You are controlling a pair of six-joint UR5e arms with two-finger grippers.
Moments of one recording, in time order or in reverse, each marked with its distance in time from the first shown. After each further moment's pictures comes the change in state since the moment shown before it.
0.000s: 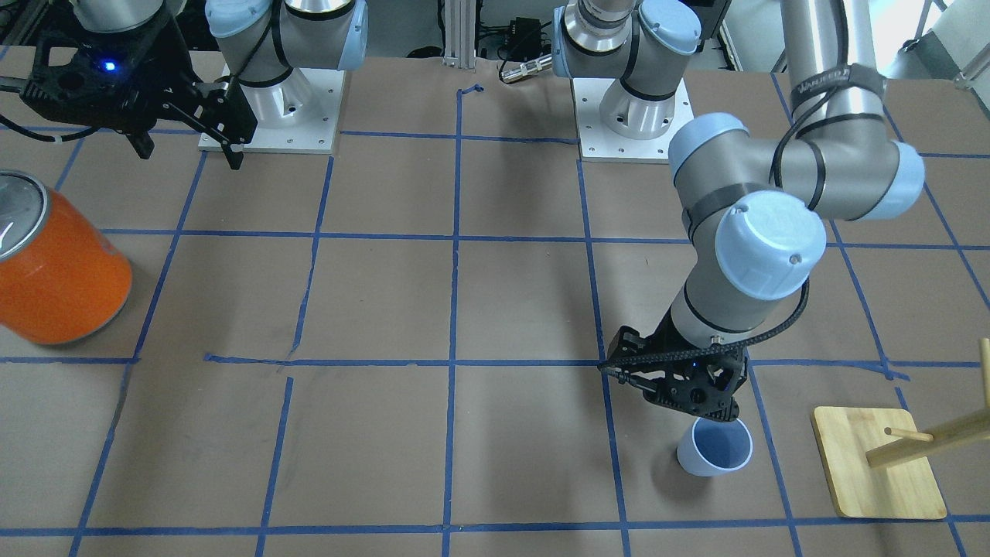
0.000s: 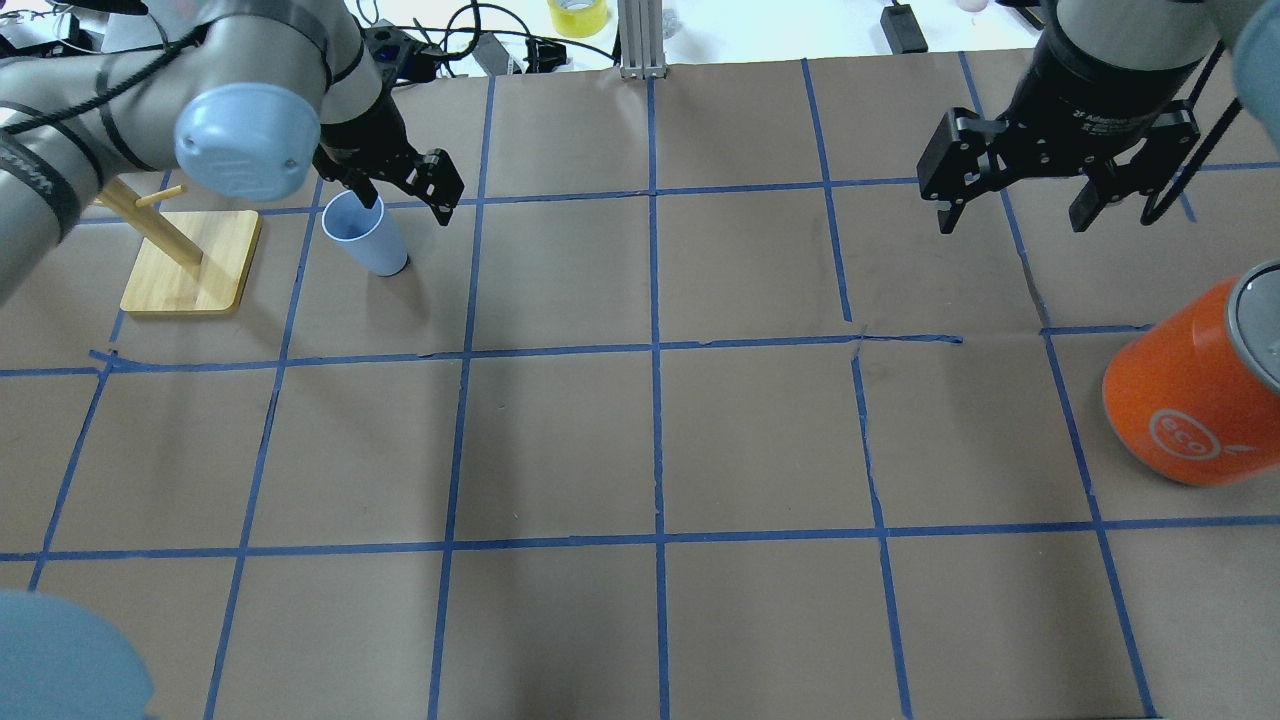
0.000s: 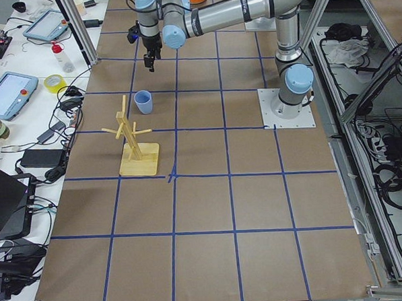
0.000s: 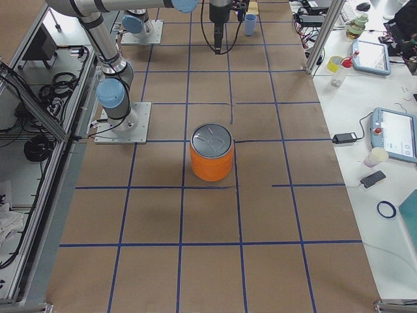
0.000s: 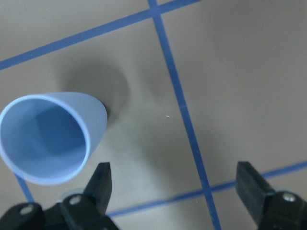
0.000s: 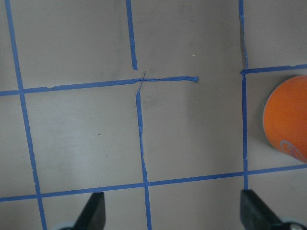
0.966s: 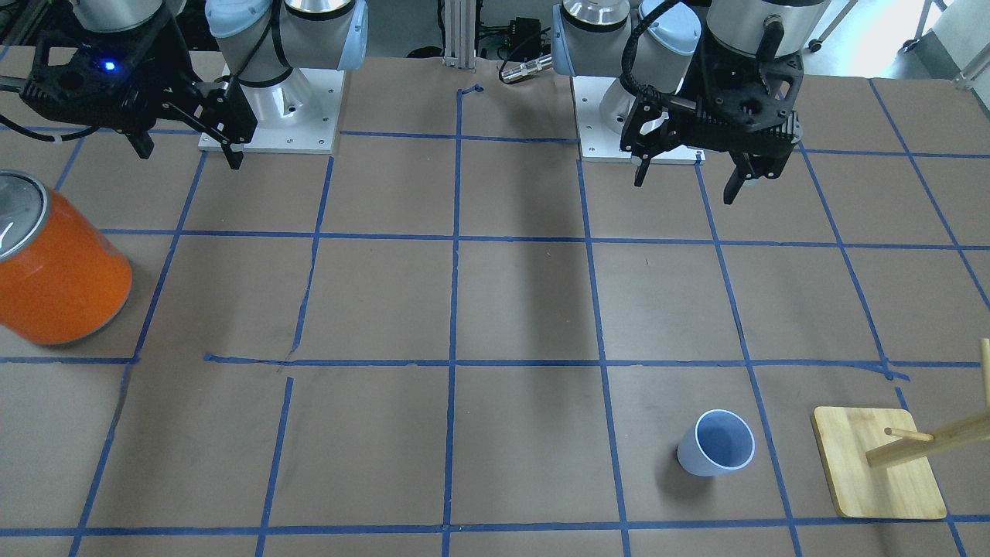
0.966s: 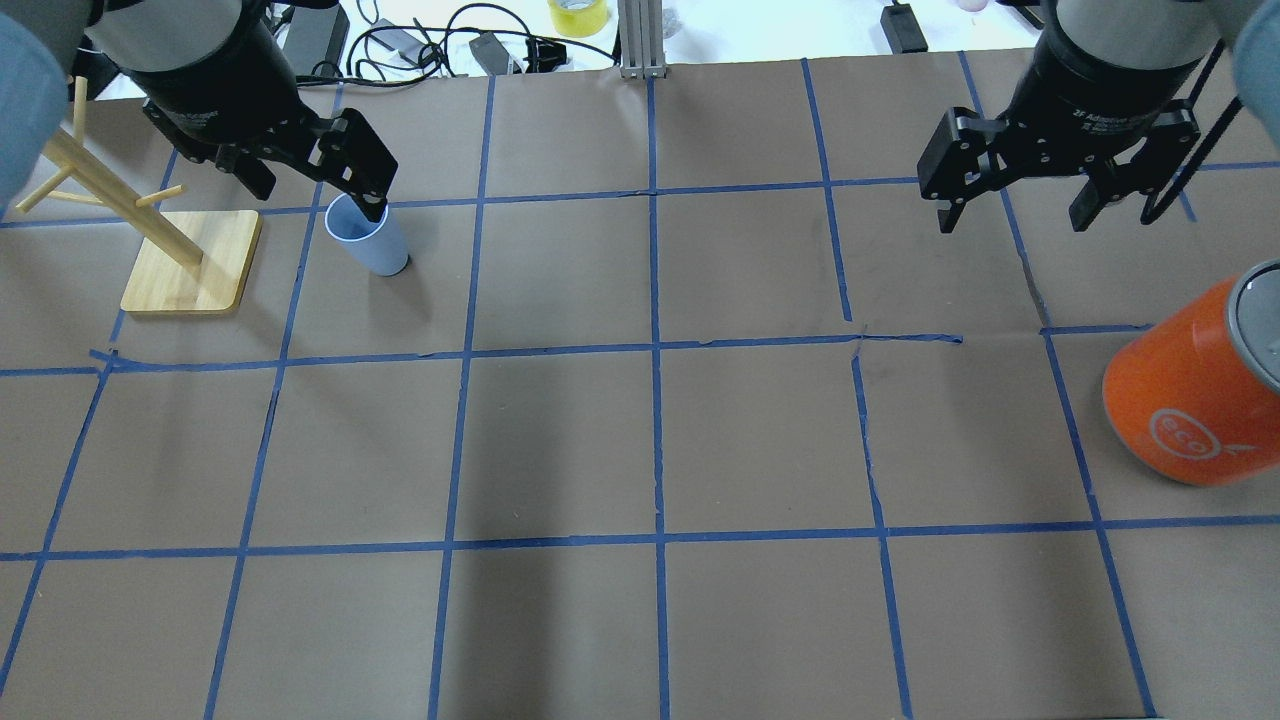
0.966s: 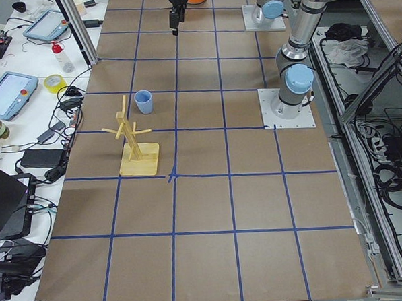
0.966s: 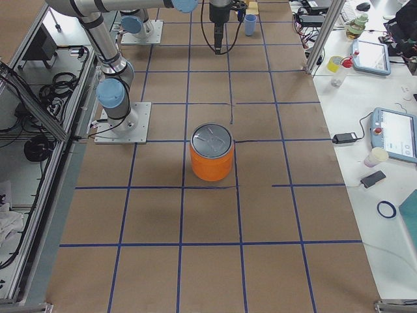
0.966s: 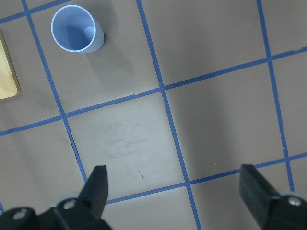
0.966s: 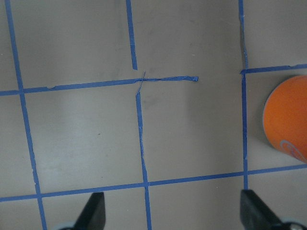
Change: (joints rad) left arm -0.022 0.310 0.000 -0.259 0.007 -0.064; right arm 0.000 0.000 0.000 0.000 0.000 0.000
